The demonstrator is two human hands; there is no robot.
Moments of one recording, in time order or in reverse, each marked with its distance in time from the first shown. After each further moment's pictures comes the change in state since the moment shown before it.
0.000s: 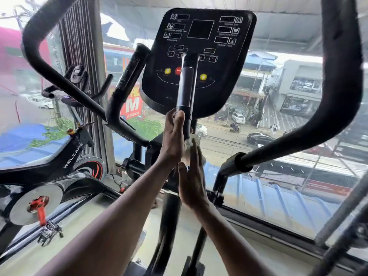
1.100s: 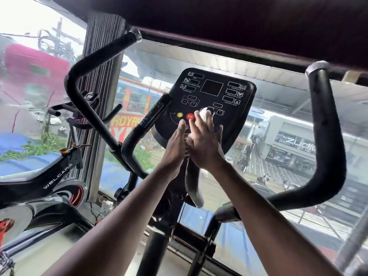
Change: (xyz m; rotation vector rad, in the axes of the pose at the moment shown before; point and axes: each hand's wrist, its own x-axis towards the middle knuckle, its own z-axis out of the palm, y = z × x) left_hand 0.046 0.072 -0.023 -0.173 0.033 -0.104; right_hand 0.180 -0.079 -0.029 -0.917 -0.211 -0.407
